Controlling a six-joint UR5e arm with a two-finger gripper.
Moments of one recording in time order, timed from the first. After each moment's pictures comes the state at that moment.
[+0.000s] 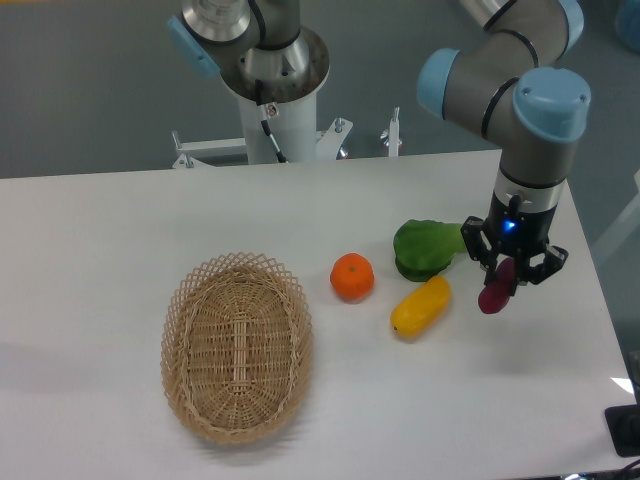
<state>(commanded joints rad) 2.74 -1.95 -1.55 -0.98 1.43 1.32</state>
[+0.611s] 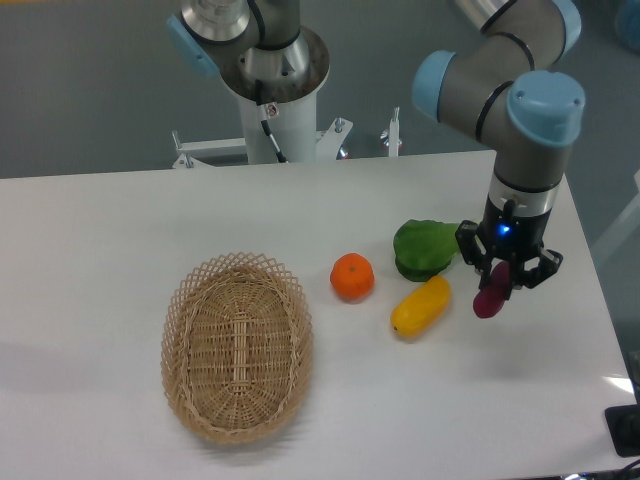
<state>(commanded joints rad) 2.67 -1.96 -1.52 -0.98 1.43 1.19</state>
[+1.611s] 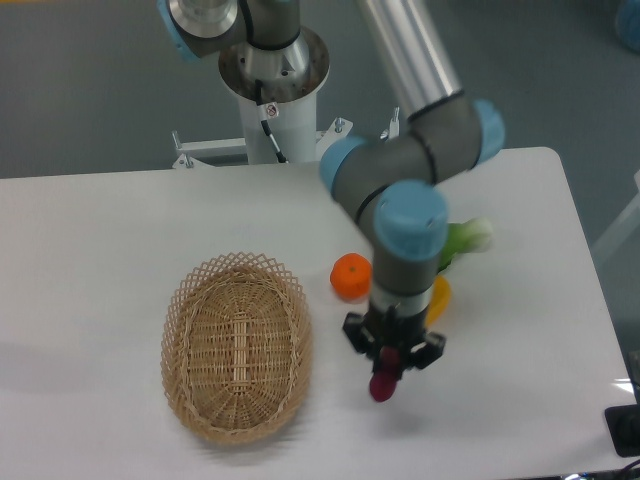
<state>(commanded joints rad) 2.38 -2.18 -1.52 -0.82 1.52 0.80</state>
